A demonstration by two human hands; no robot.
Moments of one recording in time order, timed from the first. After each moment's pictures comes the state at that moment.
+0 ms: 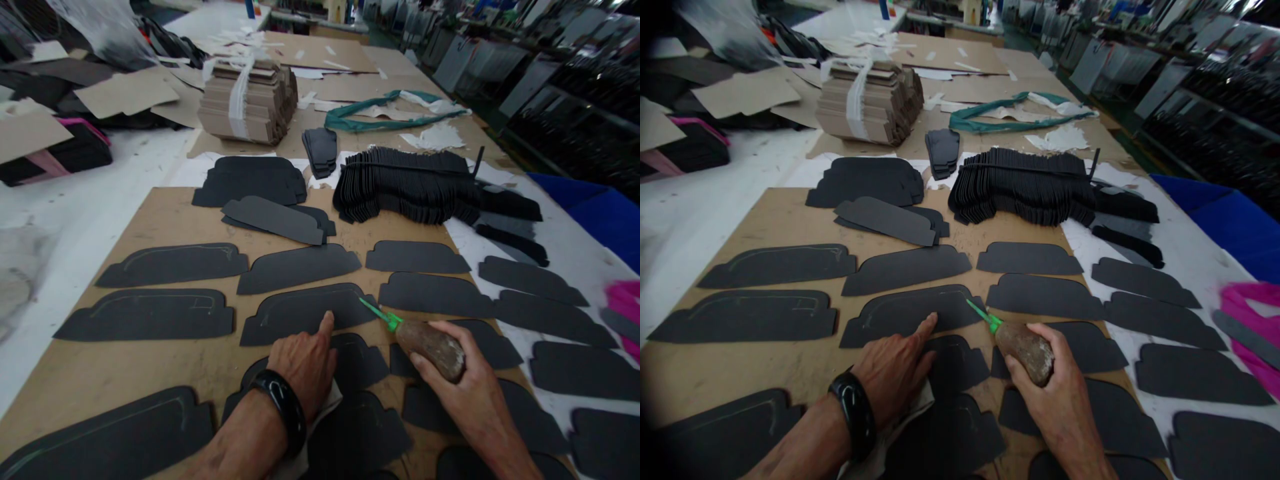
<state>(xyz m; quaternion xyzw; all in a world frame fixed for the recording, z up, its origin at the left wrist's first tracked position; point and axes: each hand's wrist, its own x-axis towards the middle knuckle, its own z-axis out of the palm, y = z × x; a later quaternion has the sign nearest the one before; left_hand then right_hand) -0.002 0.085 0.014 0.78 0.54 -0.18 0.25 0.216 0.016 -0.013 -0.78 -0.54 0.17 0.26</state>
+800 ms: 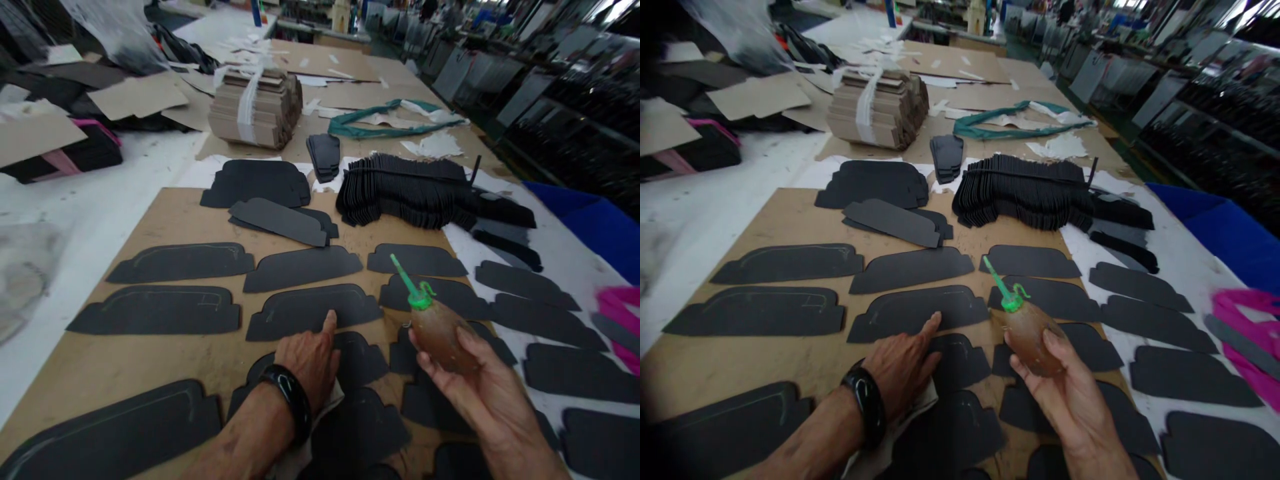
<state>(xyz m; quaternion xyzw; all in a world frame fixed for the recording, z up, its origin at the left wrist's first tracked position) -0.005 0.082 0.016 0.79 0.53 -0.16 0.28 0.210 0.029 0.013 -0.61 -0.10 0.57 0.54</state>
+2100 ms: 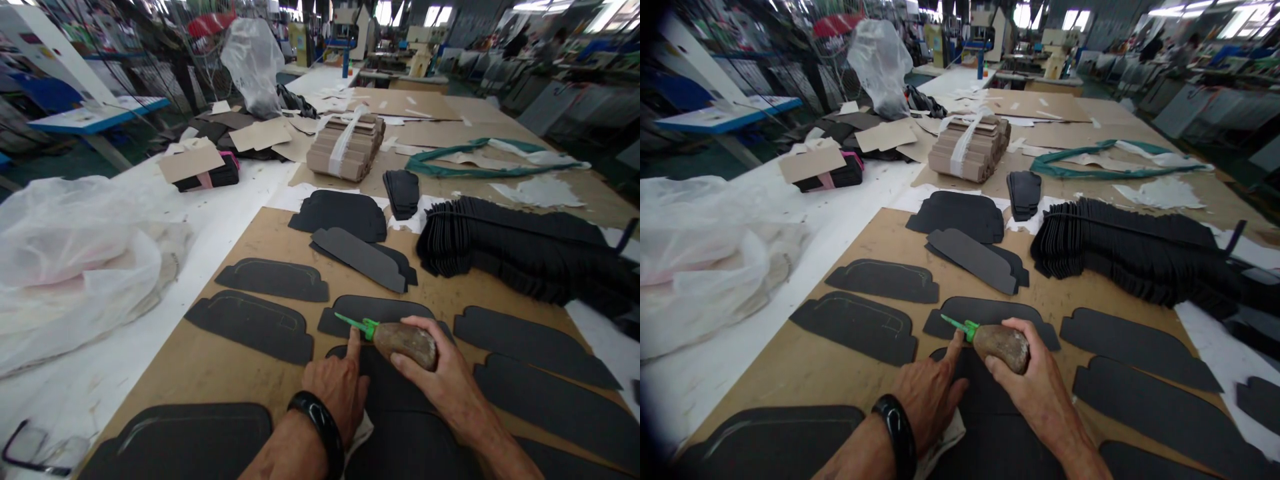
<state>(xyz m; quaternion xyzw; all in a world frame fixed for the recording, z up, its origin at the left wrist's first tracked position) -0.068 0.104 0.001 0.69 0.66 -0.10 0.27 0.093 0.131 -0.007 -0.64 -0.63 0.39 0.22</state>
